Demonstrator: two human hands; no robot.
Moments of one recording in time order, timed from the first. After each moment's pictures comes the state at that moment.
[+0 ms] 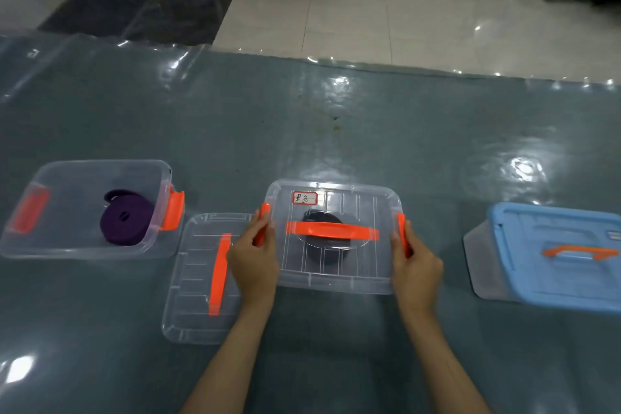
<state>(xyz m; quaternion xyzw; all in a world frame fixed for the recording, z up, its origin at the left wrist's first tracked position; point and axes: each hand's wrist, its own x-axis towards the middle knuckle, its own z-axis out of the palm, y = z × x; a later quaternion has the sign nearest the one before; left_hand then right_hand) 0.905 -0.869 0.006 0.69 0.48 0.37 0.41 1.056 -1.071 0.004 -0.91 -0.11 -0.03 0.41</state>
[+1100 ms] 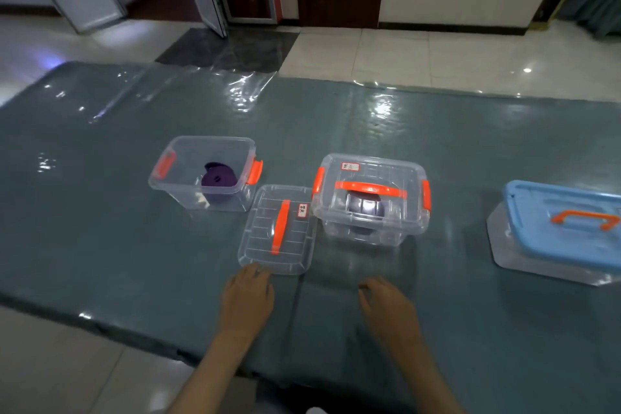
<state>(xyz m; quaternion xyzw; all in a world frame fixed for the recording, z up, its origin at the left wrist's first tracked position) 0.659 -0.949 0.048 0.90 0.42 0.03 0.13 0.859 -1.139 0.022 -0.90 -0.35 0.17 0.19</state>
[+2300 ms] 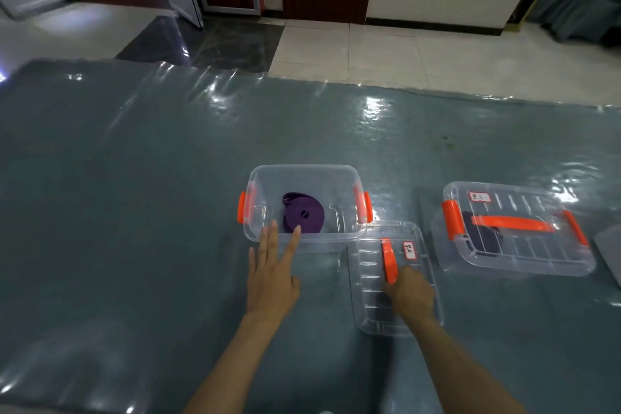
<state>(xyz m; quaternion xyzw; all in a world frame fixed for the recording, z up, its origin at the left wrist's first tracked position) 0.575 -0.606 -0.001 0.93 0.34 0.02 0.15 0.771 -0.812 -0.024 -0.96 -0.10 0.22 0.10</state>
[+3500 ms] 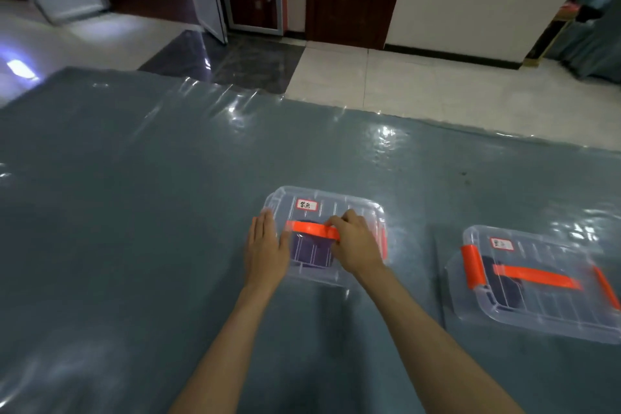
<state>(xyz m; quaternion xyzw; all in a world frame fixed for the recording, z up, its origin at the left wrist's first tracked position) 0.632 -0.513 0.024 0.81 0.44 0.18 0.36 0.790 -0.636 0.063 -0.87 -0.45 0.13 0.17</state>
